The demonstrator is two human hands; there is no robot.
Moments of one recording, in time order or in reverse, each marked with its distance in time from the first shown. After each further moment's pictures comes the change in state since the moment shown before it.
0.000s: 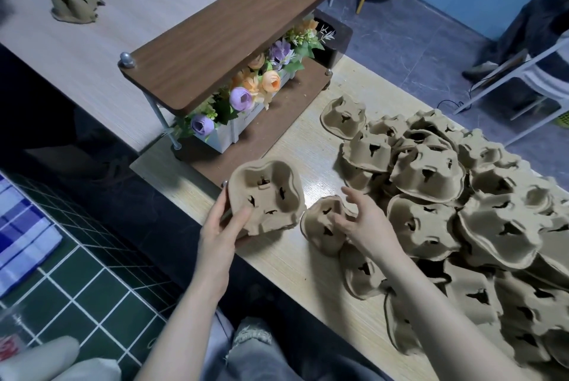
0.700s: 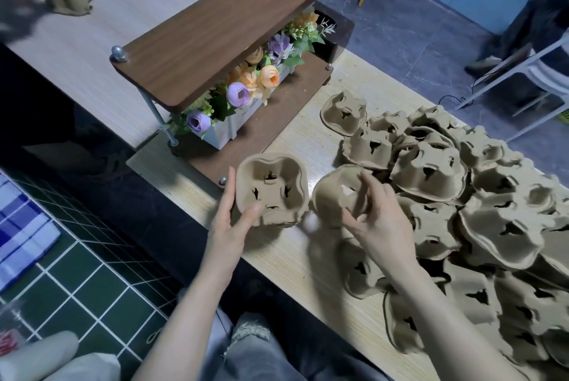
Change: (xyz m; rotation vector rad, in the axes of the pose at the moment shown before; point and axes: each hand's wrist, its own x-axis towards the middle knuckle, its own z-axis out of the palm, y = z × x) left_hand 0.004 0.006 0.011 0.140 -0.116 0.110; right_hand -0.011 0.008 -0.010 -0.080 0.273 -0.179
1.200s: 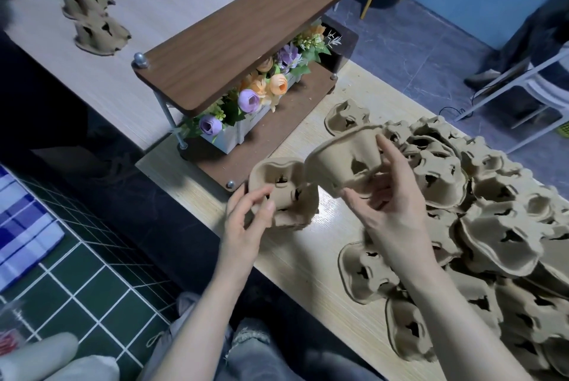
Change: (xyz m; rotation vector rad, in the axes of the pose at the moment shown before) left_hand -0.017 0.022 0.017 0.094 0.037 0.101; right_hand -0.004 -0.058 -0.038 0.476 0.123 -0.222
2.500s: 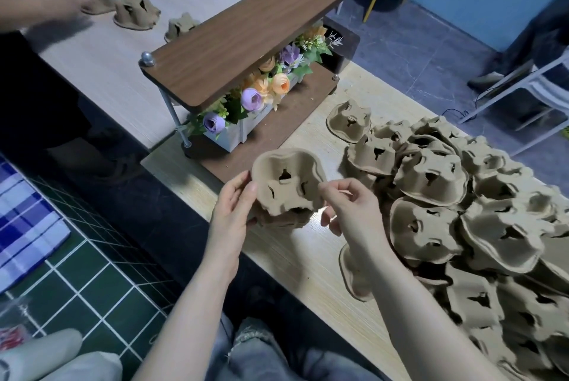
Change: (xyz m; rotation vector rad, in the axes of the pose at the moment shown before) left_hand 0.007 0.018 -0.010 -0.244 0.101 -0.157; right_hand -0.002 -0.016 0.040 0.413 -0.057 0.652
